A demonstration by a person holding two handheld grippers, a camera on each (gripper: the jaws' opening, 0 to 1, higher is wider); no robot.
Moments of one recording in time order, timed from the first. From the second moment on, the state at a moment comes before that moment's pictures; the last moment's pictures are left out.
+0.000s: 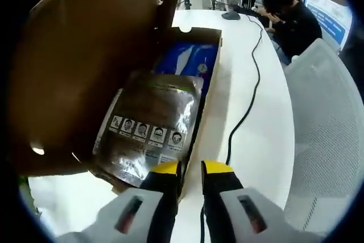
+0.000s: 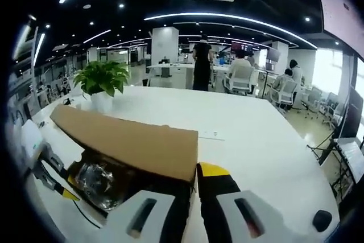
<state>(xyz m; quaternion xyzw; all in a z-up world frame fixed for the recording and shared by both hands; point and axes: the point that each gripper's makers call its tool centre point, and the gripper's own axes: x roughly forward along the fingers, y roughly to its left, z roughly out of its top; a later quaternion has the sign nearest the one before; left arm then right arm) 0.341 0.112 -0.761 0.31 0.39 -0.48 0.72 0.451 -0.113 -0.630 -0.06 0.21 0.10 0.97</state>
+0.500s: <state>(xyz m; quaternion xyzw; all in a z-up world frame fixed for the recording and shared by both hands) 0.333 0.108 -0.783 0.39 0.38 -0.53 0.65 0.451 -0.113 -0.630 -0.07 0.22 0.10 0.97</state>
